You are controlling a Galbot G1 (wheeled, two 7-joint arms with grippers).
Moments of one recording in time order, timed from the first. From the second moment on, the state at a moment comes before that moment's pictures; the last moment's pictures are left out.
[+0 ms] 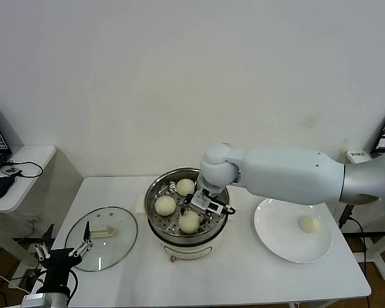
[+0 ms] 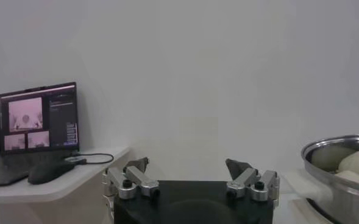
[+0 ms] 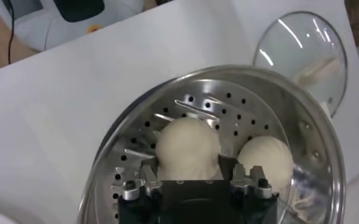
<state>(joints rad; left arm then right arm) 1.76 -1.31 -0.74 -2.22 -0.20 0.00 -0.17 0.50 1.10 -1.29 1.56 0.00 0.08 -1.04</state>
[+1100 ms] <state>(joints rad) 1.73 -1.25 -0.73 -2.21 -0.20 0.01 -0.17 0.43 0.56 -1.02 1.64 0.04 -0.32 -1.05</state>
